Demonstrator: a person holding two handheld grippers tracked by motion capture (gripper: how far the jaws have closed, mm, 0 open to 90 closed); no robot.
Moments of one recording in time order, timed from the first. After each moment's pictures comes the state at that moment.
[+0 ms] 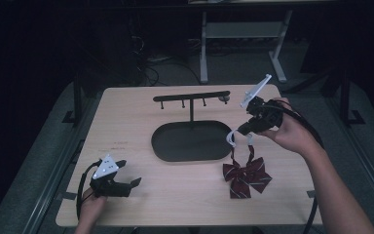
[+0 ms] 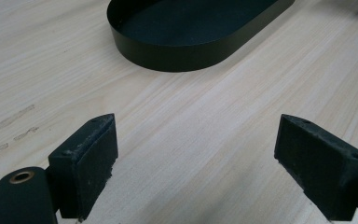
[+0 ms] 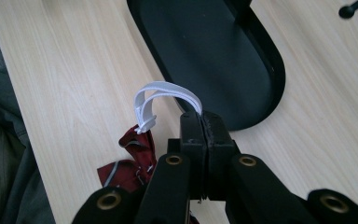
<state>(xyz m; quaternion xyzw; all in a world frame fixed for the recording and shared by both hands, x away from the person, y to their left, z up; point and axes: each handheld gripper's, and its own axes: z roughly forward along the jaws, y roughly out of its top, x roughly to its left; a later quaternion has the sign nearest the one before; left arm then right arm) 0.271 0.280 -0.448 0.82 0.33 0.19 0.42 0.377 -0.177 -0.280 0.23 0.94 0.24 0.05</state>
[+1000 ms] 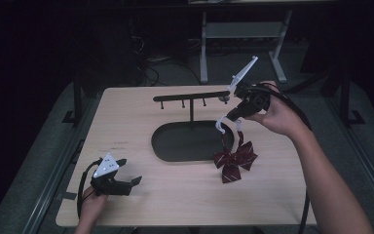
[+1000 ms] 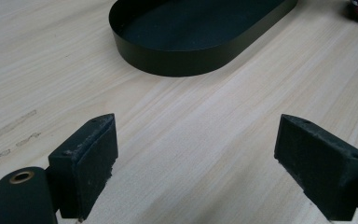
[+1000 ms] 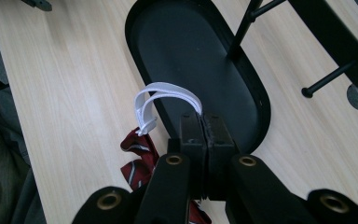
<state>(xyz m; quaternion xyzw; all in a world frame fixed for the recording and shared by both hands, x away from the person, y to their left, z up) 0.274 0.279 -0.447 0.82 0.33 0.19 0.43 0.406 -0.150 -0.253 0.21 0.94 0.25 0.05</state>
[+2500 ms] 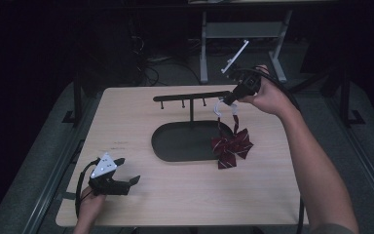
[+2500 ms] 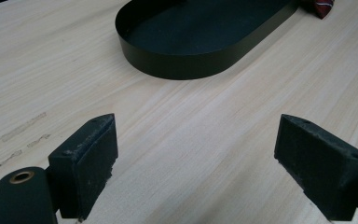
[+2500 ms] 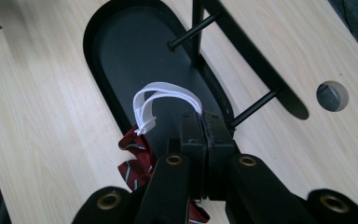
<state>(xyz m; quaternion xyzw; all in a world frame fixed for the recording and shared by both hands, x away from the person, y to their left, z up) 0.273 0.283 -0.445 0.82 0.32 0.20 0.43 0.467 -0.143 -0.252 0.25 0.94 0.23 0.04</state>
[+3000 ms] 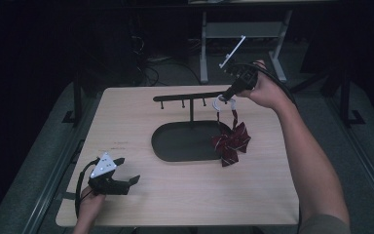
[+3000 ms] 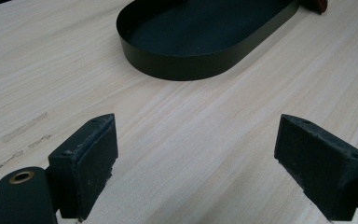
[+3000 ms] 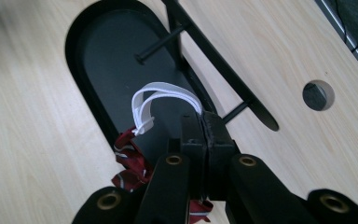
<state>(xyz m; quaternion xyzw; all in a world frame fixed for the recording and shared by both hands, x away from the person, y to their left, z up) 0.274 0.284 -0.444 0.82 0.32 0.20 0.43 0.487 -0.140 -0.253 0.26 0.94 0.22 0.04</state>
